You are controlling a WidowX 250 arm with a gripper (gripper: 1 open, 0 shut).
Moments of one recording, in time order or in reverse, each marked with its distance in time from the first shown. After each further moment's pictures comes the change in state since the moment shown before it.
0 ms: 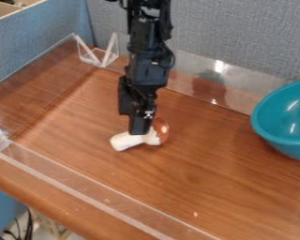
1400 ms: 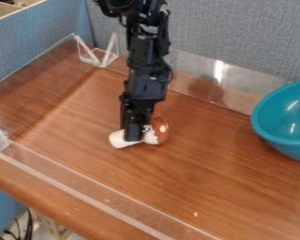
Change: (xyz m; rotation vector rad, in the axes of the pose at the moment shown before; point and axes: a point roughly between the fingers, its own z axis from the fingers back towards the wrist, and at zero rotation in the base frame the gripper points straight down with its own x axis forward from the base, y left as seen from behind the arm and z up) arm -0.001 0.000 -0.020 -0.024 0.008 -0.001
